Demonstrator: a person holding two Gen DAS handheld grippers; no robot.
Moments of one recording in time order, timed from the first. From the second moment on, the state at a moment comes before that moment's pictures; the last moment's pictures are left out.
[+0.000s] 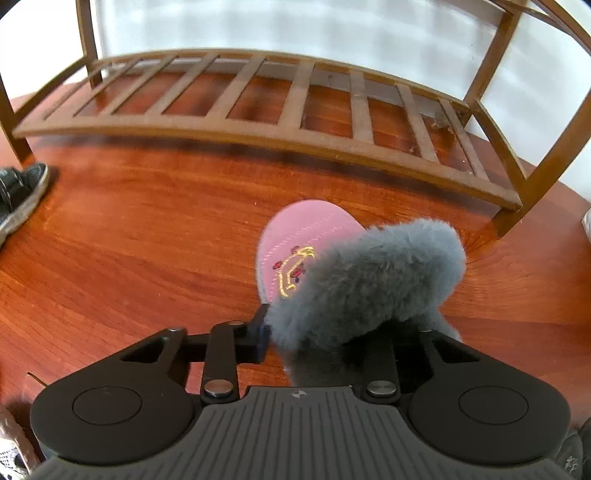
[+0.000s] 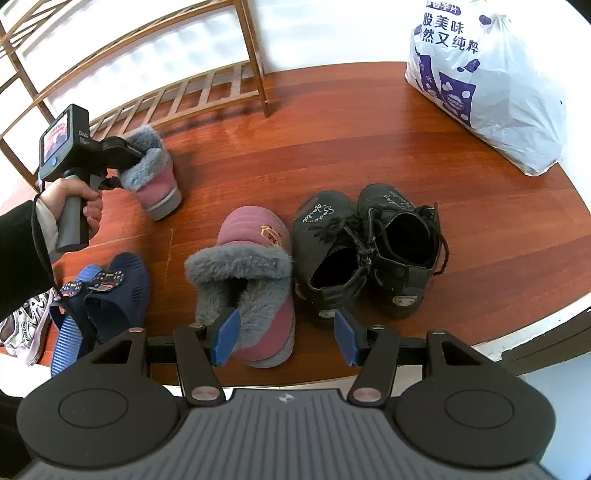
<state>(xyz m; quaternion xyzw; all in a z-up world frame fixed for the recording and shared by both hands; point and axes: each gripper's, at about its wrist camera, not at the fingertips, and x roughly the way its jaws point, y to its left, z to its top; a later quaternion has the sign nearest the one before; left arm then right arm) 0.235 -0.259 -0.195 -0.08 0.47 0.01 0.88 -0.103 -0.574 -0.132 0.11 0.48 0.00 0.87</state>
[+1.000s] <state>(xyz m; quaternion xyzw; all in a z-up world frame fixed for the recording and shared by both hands) 0.090 -0.283 -0.136 -0.13 0.48 -0.06 0.87 -0.068 -0.581 -0.134 0.09 0.46 0.05 0.88</state>
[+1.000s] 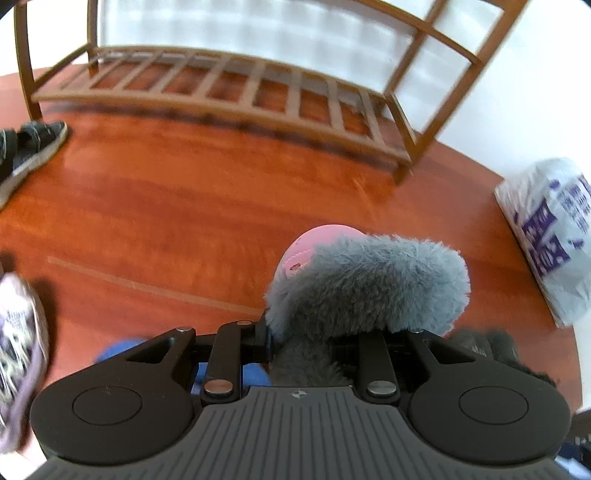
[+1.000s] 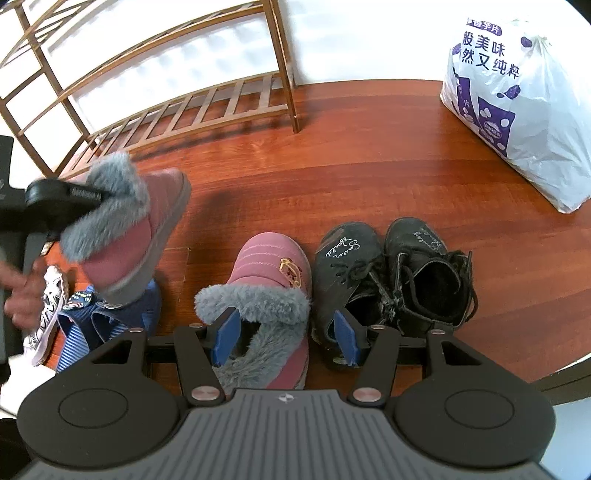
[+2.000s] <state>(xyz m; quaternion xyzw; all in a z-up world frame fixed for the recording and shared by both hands) 0.027 -0.312 -0.176 -0.07 0.53 -0.12 0.84 -0.080 -0.560 -0.129 0.06 0.46 0.08 0.88</state>
